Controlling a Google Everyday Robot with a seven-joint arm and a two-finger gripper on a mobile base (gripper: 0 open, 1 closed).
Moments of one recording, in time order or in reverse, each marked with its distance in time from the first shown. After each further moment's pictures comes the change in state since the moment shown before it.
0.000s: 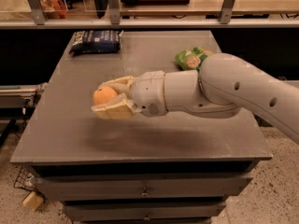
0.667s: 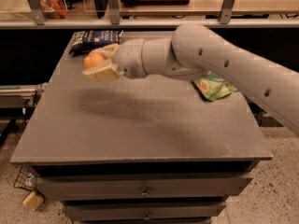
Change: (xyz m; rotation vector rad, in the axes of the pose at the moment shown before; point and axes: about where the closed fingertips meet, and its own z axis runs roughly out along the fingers) arm -0.024 -0.107 0.051 0.060 -0.013 -0.124
